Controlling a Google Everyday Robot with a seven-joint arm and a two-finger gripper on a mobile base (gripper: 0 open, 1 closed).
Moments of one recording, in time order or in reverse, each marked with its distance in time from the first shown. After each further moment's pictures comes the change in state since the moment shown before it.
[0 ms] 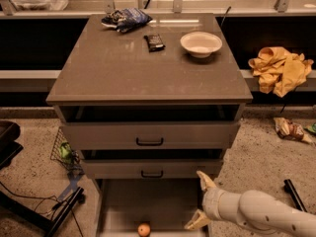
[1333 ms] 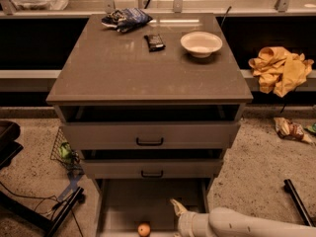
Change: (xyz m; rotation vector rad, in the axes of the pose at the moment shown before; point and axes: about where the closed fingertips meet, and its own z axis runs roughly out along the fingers) arm 0.044 0.113 0.146 -0.233 -0.132 0.087
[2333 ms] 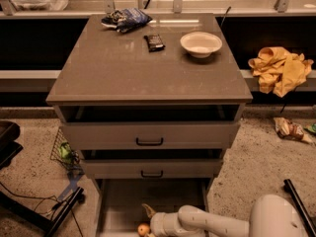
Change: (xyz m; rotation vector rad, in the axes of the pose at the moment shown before) arm 0.018 0.013 0.180 -0.149 -0.197 -0.004
